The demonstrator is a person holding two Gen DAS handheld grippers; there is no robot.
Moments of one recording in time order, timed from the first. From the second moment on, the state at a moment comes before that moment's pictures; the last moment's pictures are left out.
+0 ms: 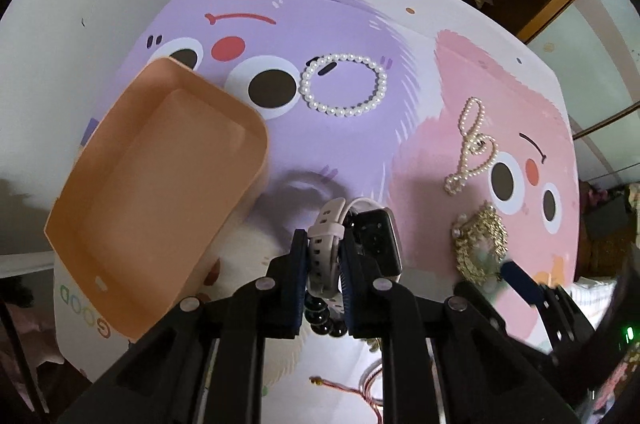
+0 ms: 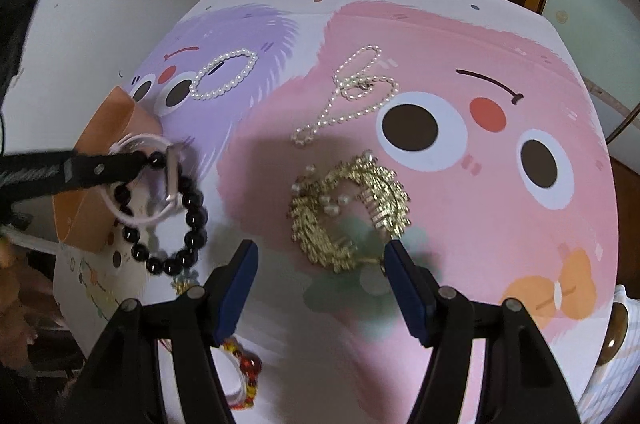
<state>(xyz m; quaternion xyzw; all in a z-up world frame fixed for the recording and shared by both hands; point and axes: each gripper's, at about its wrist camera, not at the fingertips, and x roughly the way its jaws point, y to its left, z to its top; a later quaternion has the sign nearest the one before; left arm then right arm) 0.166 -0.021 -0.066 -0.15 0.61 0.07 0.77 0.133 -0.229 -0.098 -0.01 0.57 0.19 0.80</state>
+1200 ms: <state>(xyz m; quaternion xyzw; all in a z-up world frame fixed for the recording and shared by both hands) 0.126 -0.001 -0.112 -0.17 0.70 0.03 0.70 0.166 -0.202 -0.105 0.02 0.62 0.11 0.77</state>
